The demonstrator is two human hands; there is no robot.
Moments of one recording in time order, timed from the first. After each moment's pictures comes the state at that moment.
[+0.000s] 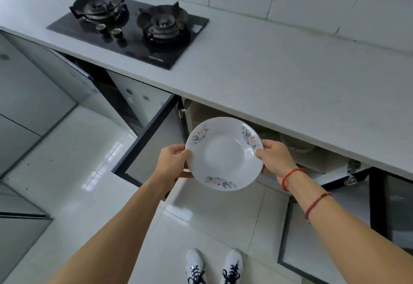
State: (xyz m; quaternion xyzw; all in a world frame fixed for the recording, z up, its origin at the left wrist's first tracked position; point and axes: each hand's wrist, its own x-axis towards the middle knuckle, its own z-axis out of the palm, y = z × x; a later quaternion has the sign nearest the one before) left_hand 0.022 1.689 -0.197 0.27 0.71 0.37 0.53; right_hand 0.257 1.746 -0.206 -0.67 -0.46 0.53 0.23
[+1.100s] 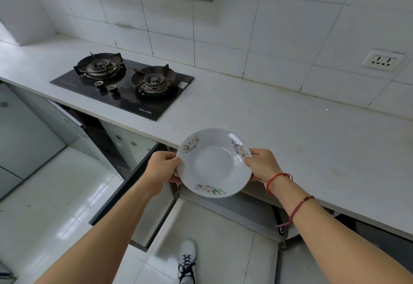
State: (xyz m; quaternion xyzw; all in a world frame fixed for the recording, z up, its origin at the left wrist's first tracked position) left_hand 0.041 1.772 -0.123 0.36 0.70 0.39 0.49; right_hand 0.285 1.818 -0.110 -0.65 -0.50 0.51 0.28
